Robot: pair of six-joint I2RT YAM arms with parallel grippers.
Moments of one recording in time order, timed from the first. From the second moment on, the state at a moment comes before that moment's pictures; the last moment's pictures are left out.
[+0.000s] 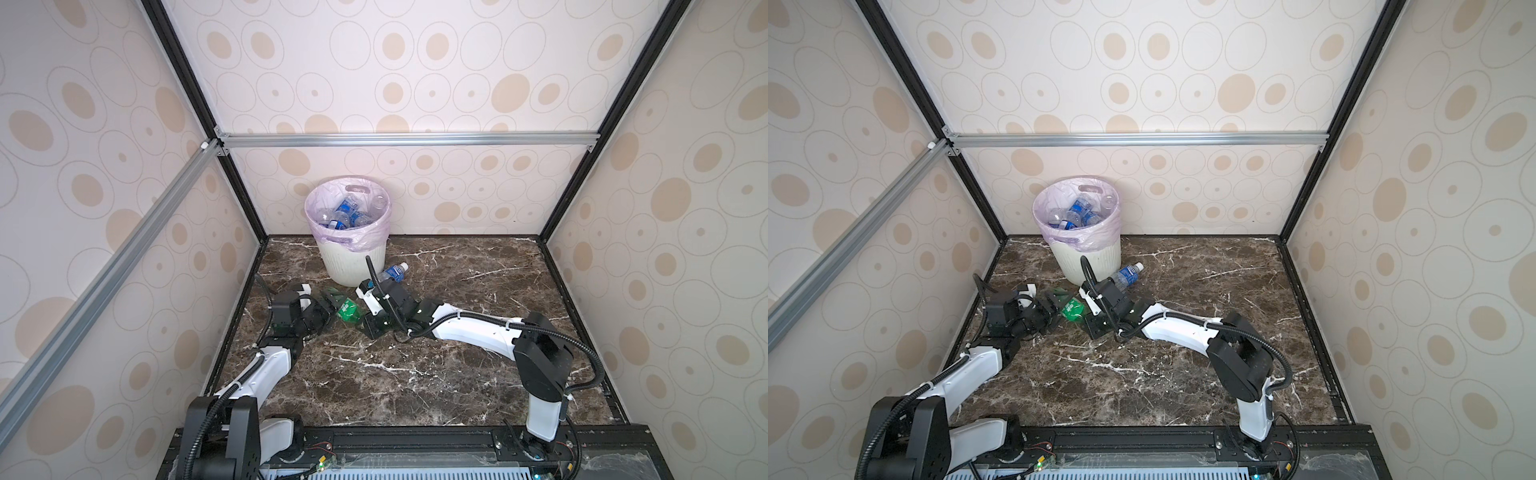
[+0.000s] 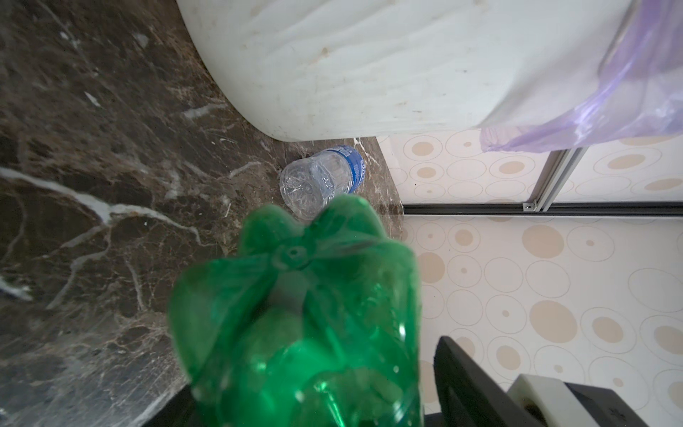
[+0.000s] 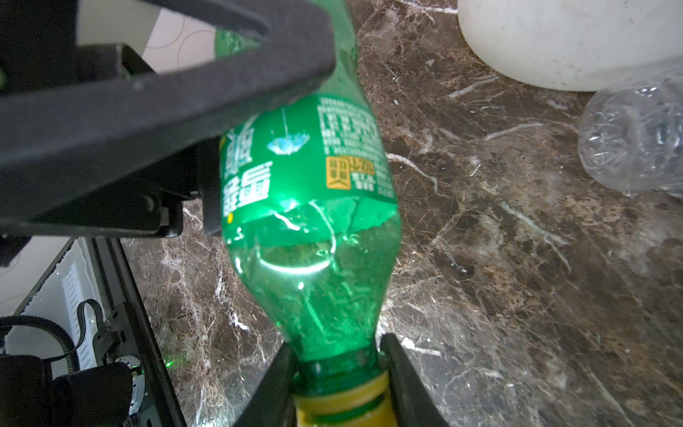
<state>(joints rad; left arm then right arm) -0.03 1.19 0.50 0.22 0.58 -1.09 0.96 1.88 1.41 -0.26 -0.16 0.39</state>
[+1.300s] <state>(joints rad) -0.03 1.21 1.12 -0.14 0.38 -0.90 0.91 1.60 1.49 -0.34 0.11 0.26</state>
